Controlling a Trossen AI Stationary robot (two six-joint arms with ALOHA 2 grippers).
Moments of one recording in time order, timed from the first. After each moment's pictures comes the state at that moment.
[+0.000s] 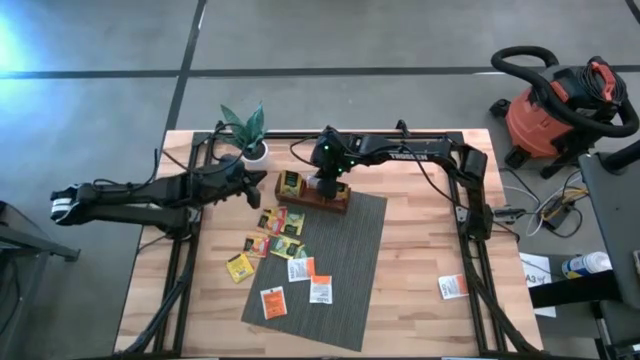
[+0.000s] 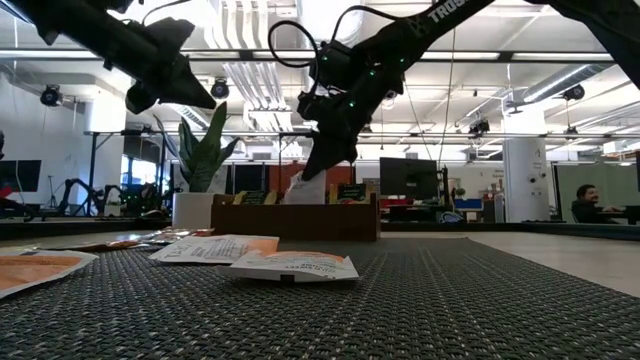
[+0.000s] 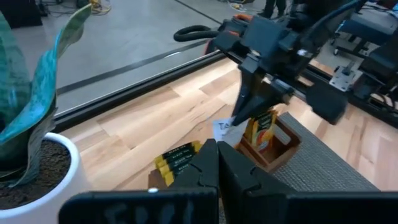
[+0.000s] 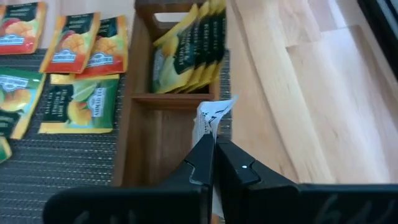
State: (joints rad) left arm 0.17 0.74 0.53 -0.16 -0.41 -0.42; right arm -0.36 2.01 1.55 -0.47 -0.17 -0.07
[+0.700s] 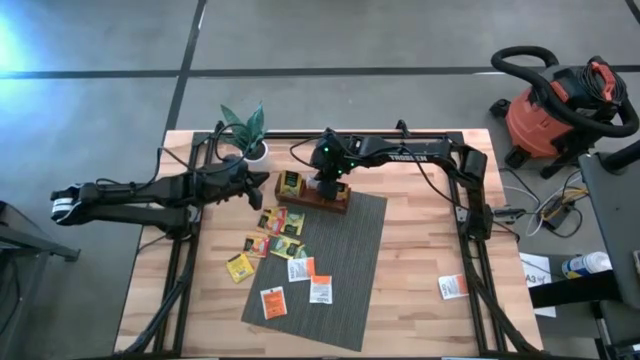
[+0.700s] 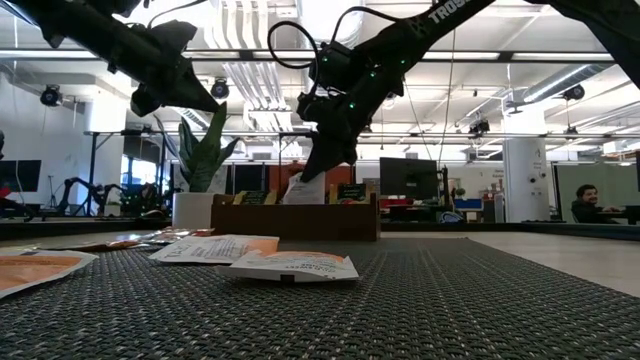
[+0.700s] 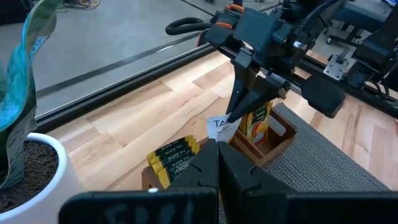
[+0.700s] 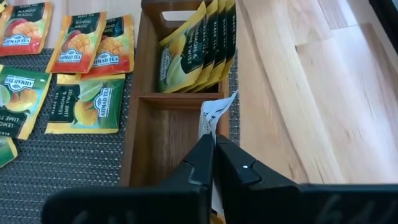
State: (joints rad) left arm 0.18 0.77 0.53 -0.15 -0.36 -0.39; right arm -0.35 2.01 1.53 -0.44 -0.18 -0.05
